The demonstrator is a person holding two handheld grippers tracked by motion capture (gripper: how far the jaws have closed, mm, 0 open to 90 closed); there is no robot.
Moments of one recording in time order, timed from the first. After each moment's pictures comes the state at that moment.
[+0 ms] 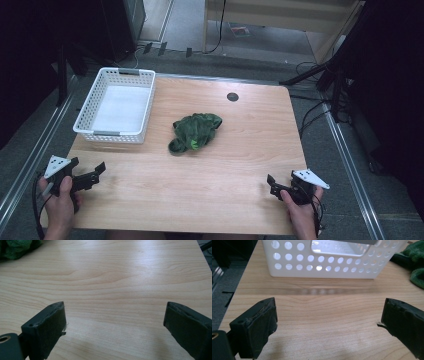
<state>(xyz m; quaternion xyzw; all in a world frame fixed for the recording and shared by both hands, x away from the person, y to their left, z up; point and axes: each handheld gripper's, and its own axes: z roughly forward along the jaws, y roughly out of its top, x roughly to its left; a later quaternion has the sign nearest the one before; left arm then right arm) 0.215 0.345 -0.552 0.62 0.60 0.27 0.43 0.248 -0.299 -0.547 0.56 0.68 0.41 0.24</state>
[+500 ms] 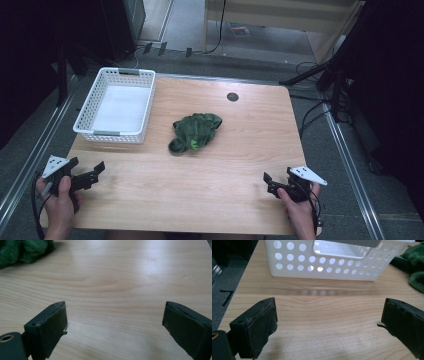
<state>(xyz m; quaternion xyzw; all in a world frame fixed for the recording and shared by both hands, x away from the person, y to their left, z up) 0.215 0.347 -0.552 0.61 0.60 0.27 0.44 0.252 -0.285 -0.532 0.53 0.70 0.42 0.23</state>
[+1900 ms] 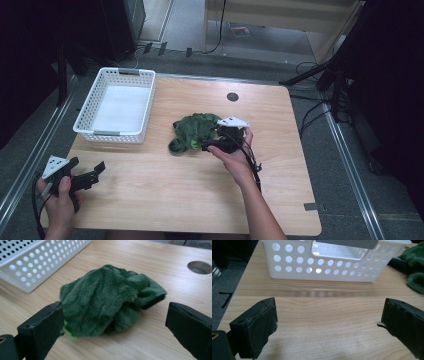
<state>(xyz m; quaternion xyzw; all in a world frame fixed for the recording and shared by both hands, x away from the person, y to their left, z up) 0.215 0.346 -0.552 0.61 0.60 0.27 0.44 0.361 -0.093 -0.486 0.45 0.76 0.43 0.18</state>
